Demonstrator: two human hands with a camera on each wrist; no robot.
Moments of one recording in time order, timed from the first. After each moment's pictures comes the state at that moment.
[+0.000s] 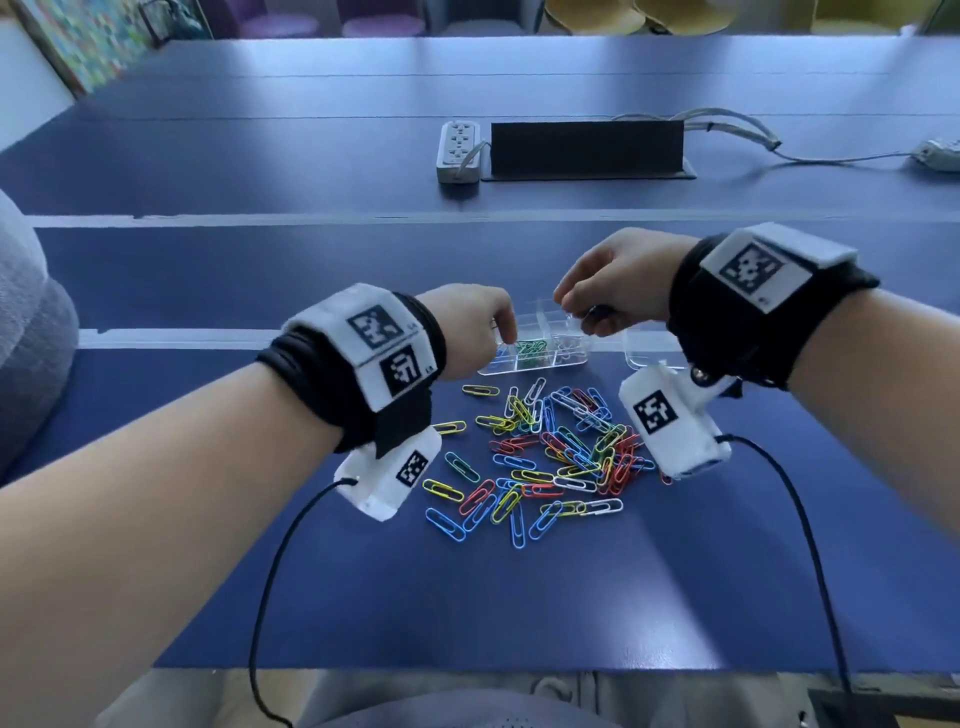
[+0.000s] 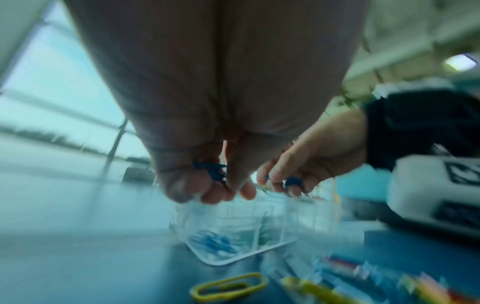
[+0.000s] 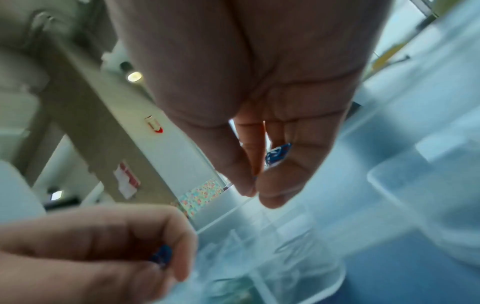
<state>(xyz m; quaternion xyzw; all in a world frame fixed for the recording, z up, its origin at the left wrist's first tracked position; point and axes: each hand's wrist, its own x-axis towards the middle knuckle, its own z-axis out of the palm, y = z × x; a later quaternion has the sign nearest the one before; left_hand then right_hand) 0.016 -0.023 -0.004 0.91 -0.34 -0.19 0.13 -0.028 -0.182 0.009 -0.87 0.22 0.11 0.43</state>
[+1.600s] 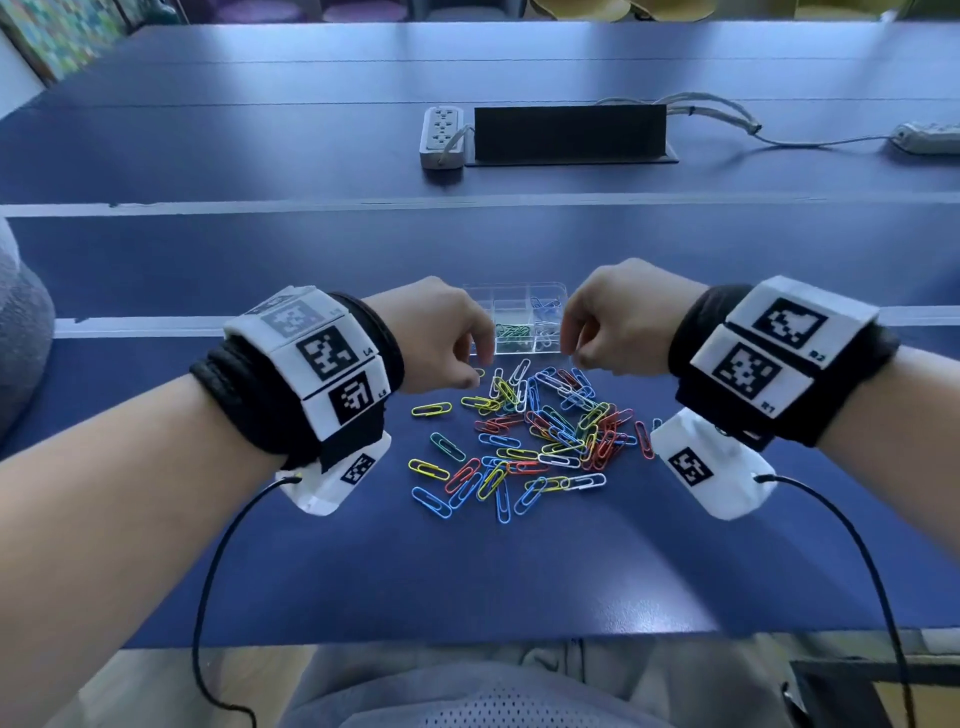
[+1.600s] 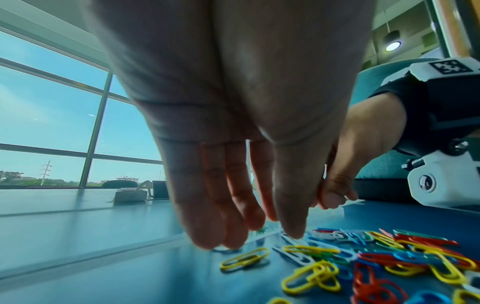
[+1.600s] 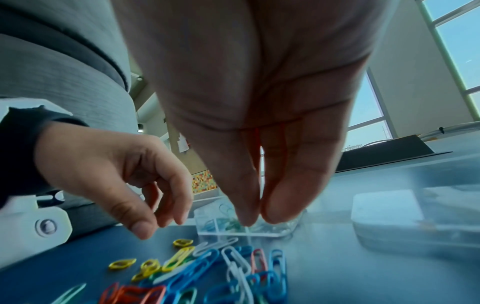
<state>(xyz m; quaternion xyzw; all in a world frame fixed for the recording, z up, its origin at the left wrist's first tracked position) 0.005 0.000 -0.004 0.88 -0.45 -0.16 0.07 -0.077 -0.164 0.008 -0.97 0.11 0.13 0.15</state>
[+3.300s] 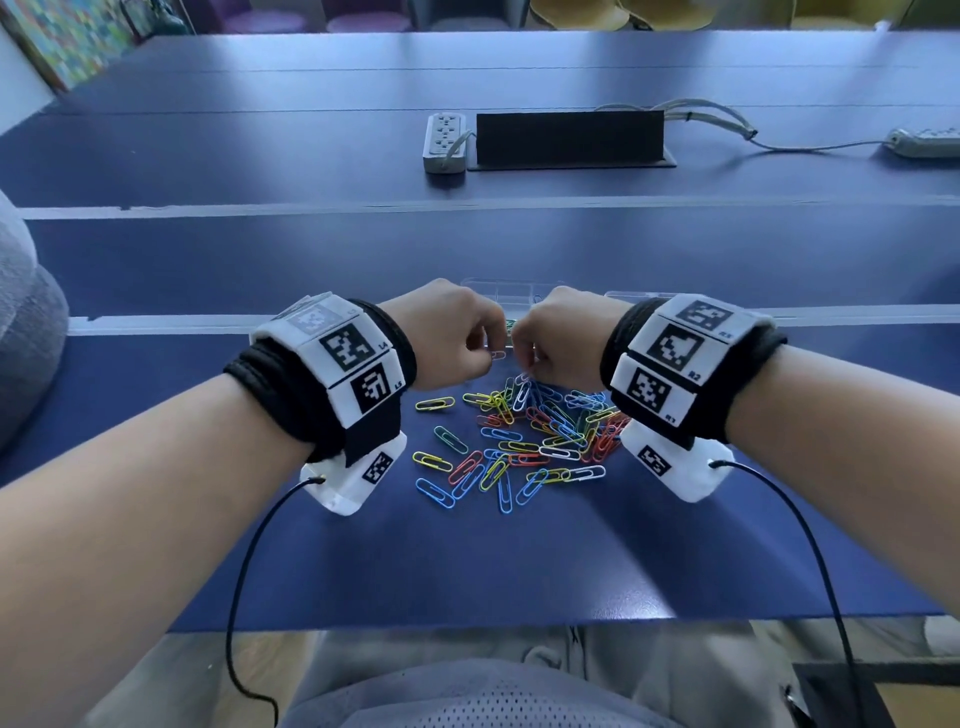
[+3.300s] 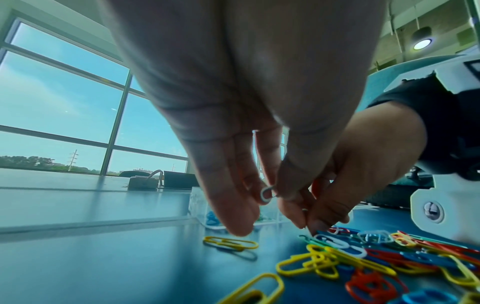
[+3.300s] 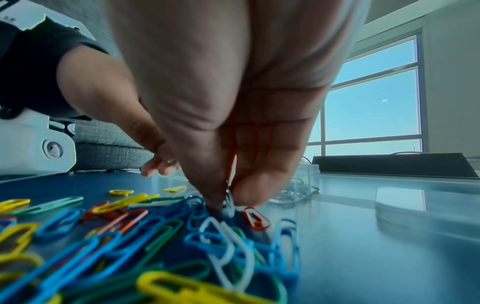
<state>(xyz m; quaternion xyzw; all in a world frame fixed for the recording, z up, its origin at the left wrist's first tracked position) -0.002 -0.002 -0.013 0.87 -0.45 -0.13 0.15 -0.067 -0.136 -0.009 -0.99 -0.05 0.12 0.01</state>
